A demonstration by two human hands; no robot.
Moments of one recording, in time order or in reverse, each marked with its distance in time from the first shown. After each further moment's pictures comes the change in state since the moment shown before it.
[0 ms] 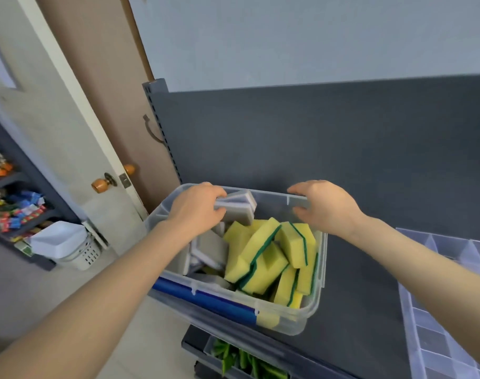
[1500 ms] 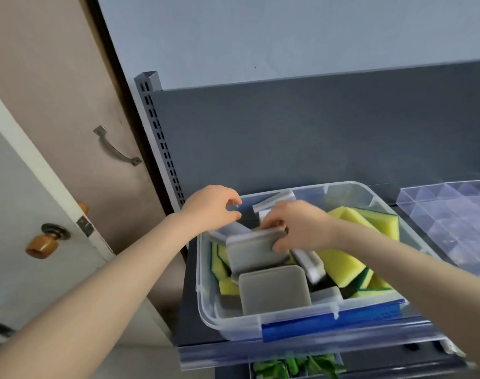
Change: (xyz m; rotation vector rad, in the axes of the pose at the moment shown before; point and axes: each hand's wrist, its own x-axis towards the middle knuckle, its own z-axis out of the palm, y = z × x) left_hand 0.108 -0.184 0.028 -0.285 -0.278 0.532; right_hand 0.088 -0.214 0.083 0.003 -0.247 0.192
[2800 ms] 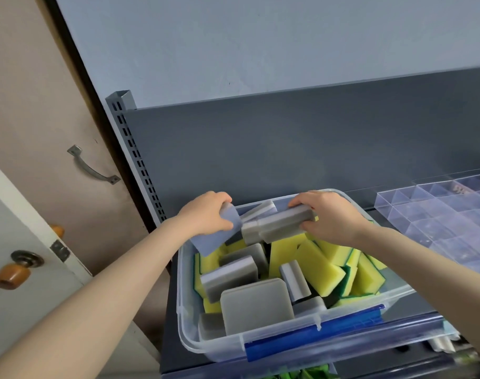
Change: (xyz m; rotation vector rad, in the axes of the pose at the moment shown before) left_hand 0.032 0.017 0.000 0.023 -0.121 0.016; right_hand -0.038 0.071 -0.015 0.043 0.355 0.233
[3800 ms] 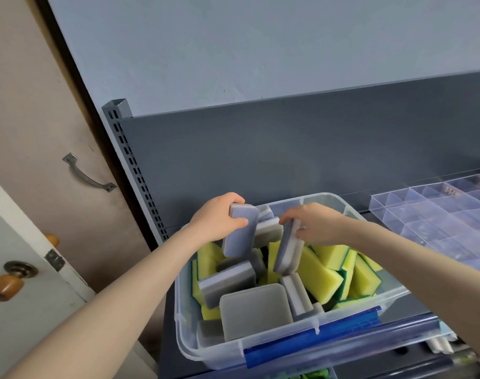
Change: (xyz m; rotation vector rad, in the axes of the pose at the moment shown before) left_hand 0.002 0.026 0.012 -0.292 0.131 -0.010; right_hand 0.013 -0.006 0.005 -0.060 -0.321 0.028
